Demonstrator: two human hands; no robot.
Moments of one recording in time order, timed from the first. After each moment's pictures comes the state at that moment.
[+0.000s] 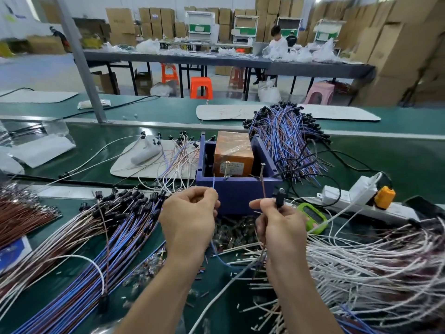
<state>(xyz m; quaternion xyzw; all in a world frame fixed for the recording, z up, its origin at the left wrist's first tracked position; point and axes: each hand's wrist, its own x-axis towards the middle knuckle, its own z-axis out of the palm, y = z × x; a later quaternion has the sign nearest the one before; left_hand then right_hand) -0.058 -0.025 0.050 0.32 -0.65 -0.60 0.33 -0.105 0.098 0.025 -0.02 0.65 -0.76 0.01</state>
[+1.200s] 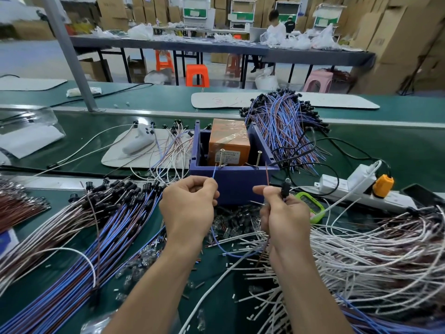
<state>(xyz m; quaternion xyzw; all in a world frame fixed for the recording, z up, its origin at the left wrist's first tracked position) -0.073 -0.024 0.040 0.31 -0.65 -0.62 0.32 -0.116 0.108 0.022 0.01 0.62 -0.78 0.01</state>
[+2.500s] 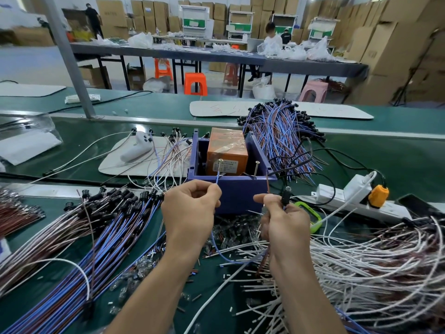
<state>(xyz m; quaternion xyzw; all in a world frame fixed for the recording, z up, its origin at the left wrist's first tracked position) -0.075 -0.026 0.044 0.26 -0.69 -0.60 0.32 -0.122 0.110 0.021 0.01 0.63 -0.78 0.01</state>
